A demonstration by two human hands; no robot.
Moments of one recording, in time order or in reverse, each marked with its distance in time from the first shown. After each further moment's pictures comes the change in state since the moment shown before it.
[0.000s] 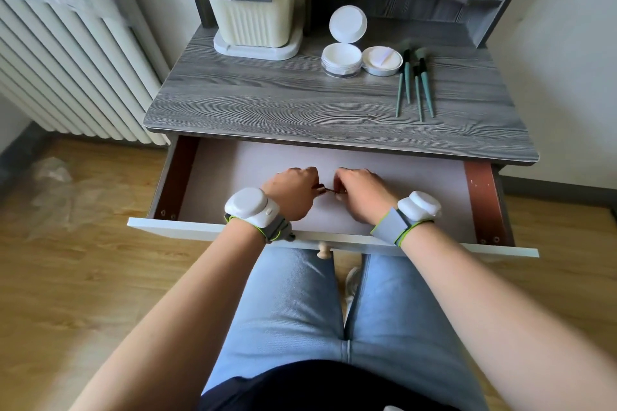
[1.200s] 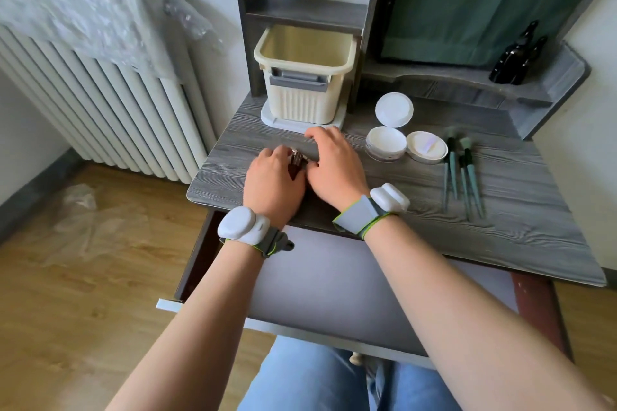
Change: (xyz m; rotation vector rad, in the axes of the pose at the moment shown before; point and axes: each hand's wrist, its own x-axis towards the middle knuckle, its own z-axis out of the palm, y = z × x) left_hand 0.048 -0.067 -0.098 -0.334 0.674 -0.229; right_hand 0.133 -0.110 -0.093 0.289 0.376 -0.137
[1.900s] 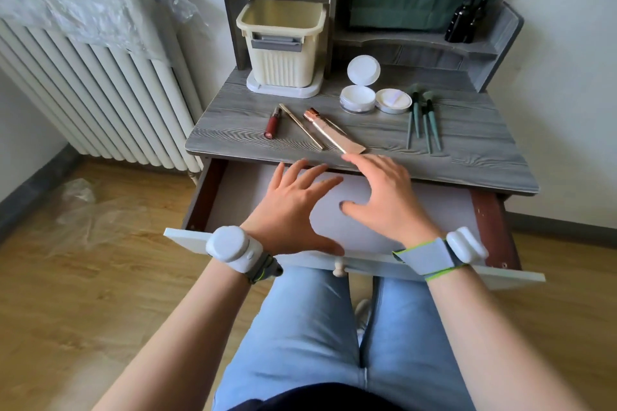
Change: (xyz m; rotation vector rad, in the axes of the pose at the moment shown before) left_hand -0.137 0.005 -0.008 0.274 -0.410 0.580; right_hand -0.176 0.048 -0.051 -0.064 0.012 -0.008
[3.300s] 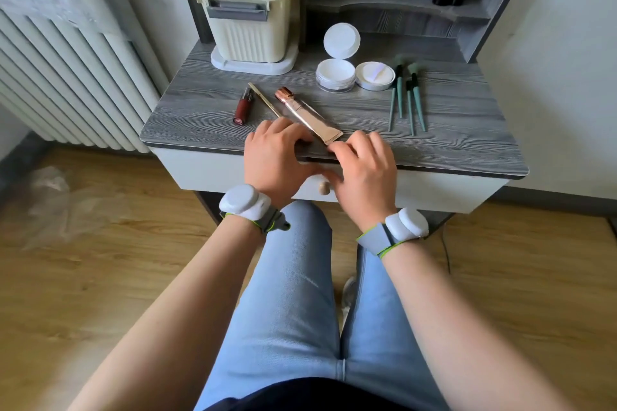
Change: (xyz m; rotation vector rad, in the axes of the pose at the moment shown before) left_hand 0.079 -0.003 0.018 -0.070 0.519 -0.206; right_hand 0.022 0.033 0.034 -0.381 0.436 -0.110
